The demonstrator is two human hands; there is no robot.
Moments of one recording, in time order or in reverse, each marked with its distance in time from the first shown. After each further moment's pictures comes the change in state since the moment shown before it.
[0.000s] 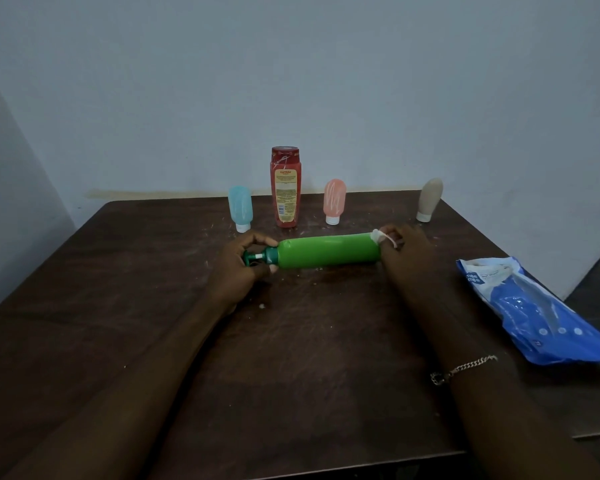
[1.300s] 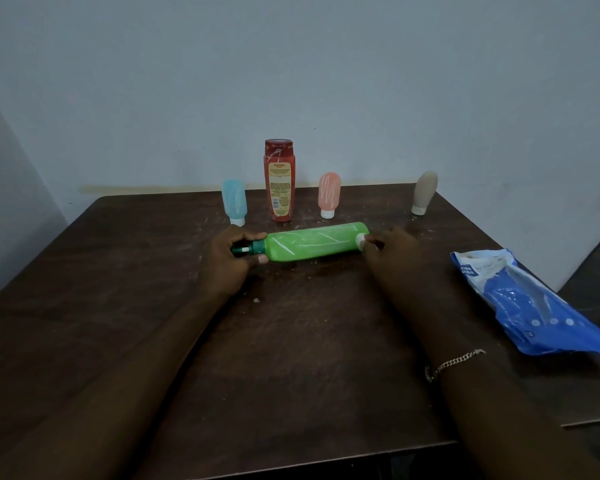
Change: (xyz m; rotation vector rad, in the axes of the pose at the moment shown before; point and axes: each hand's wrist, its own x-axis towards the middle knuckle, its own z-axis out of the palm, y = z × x) left_hand 0.002 -0.001 0.000 0.216 0.130 0.067; right_hand -0.006 -0.002 0.002 -0.222 -0.129 -0.083
